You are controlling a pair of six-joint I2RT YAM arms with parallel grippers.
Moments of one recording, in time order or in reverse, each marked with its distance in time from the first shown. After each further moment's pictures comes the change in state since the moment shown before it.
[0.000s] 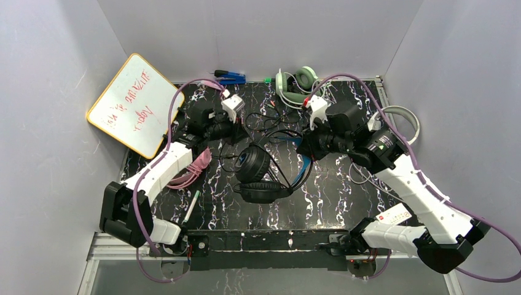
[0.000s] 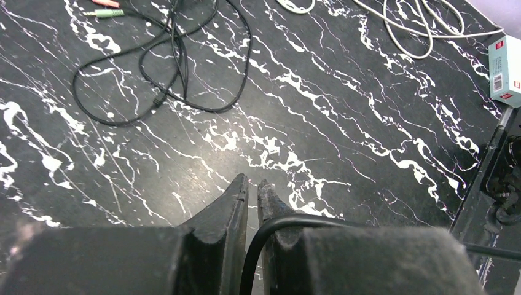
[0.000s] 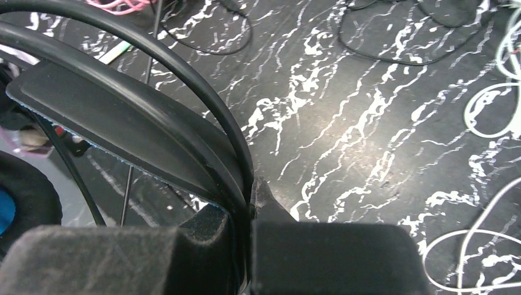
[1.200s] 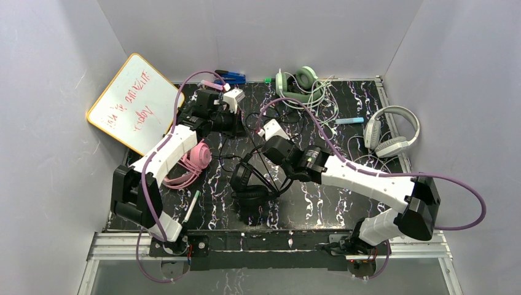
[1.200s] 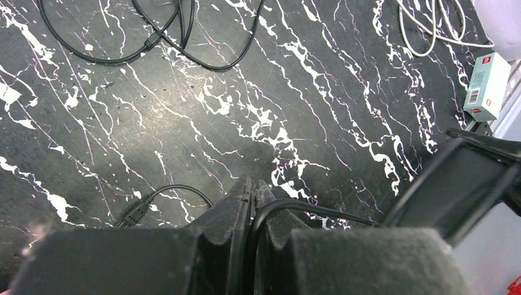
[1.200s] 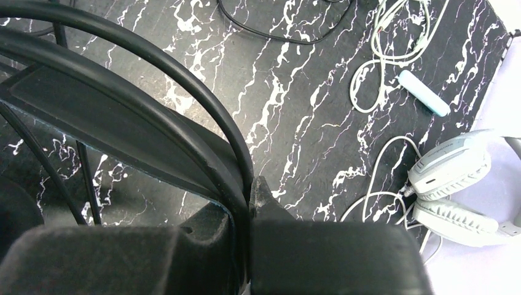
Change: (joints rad) left arm 0.027 0.166 0.262 -0.325 -0.018 -0.109; right arm 0.381 0.288 -0.151 0.159 0.839 0.003
